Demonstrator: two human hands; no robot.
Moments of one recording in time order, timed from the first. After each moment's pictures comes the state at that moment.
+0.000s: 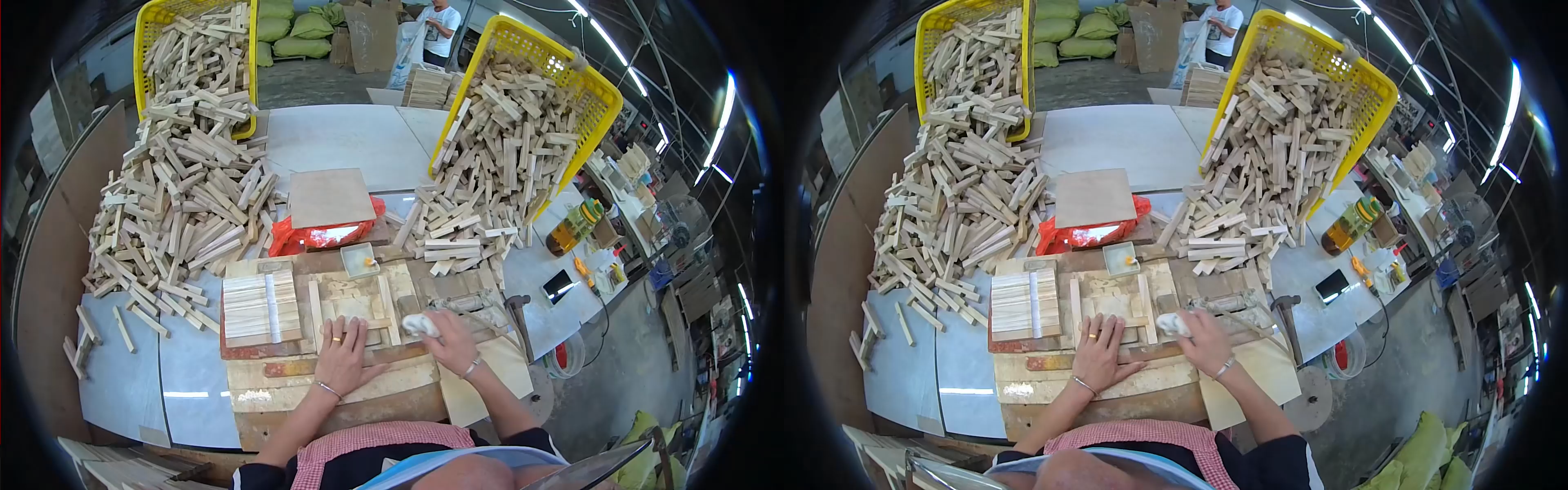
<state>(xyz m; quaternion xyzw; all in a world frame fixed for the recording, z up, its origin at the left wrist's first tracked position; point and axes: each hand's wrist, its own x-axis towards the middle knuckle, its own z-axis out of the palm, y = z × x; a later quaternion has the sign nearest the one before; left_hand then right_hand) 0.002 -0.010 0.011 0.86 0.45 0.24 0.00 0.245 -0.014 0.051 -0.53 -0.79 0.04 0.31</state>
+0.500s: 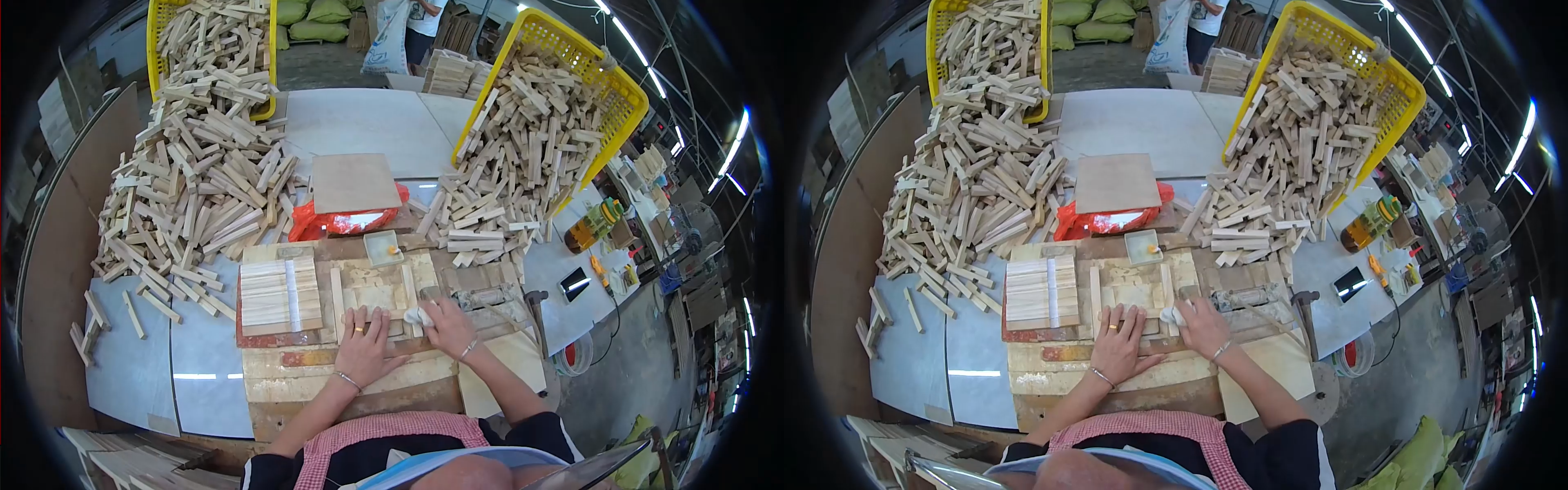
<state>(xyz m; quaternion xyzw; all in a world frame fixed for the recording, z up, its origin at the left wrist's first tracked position) 0.001 -0.010 0.011 0.86 0.46 0.23 0.02 0.219 0.010 0.029 -0.53 -0.82 0.06 0.17</state>
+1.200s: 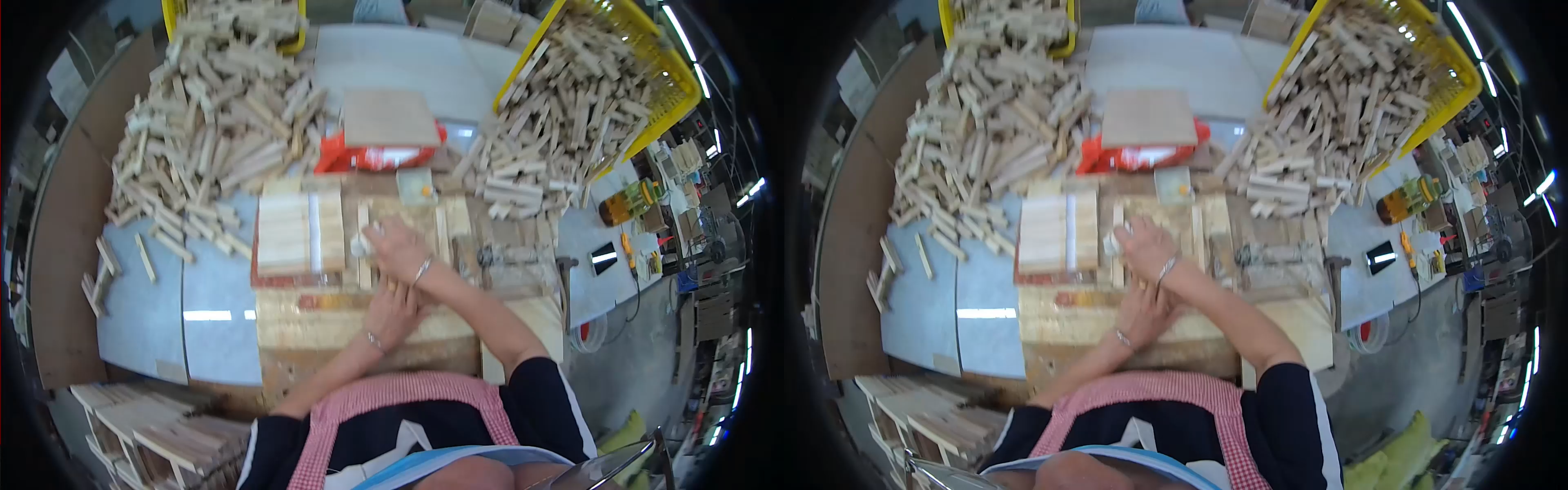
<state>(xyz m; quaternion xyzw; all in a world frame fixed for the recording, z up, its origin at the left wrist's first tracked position) 0.016 -0.025 -0.019 0.84 0.46 0.28 0.01 0.094 0.074 0.027 -0.41 -0.90 0.06 0.17</state>
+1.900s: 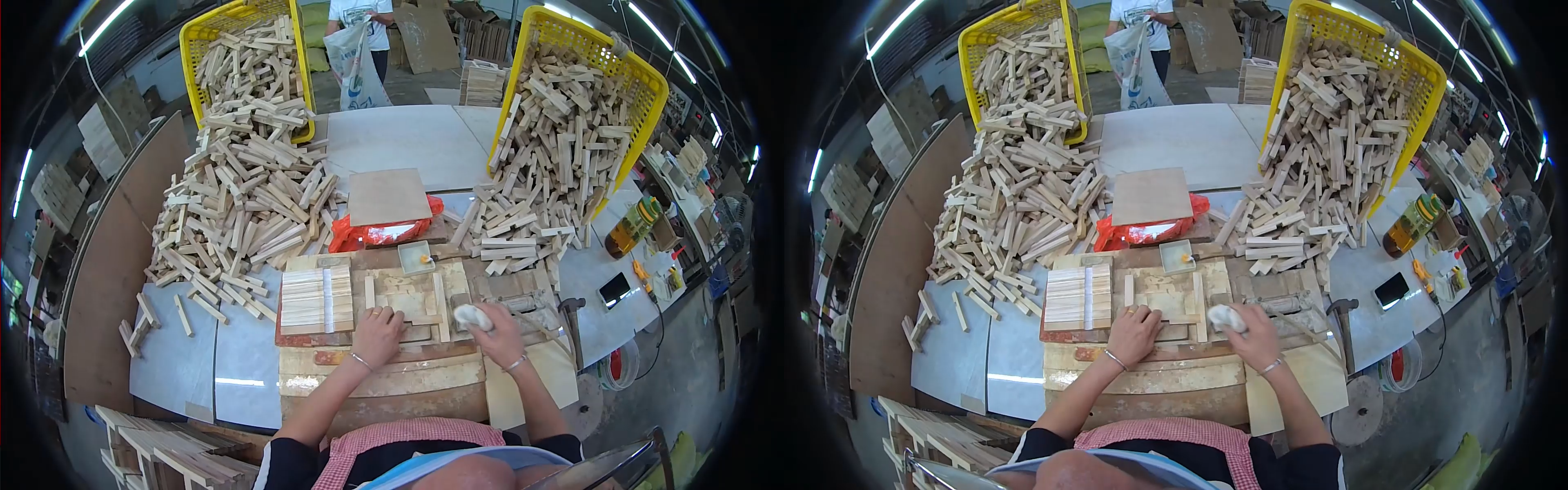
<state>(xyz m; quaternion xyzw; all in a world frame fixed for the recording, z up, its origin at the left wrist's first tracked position) -0.014 0.023 0.016 0.85 0.46 0.26 -0.03 0.244 -0.005 0.056 -0.54 -0.73 0.16 0.40</state>
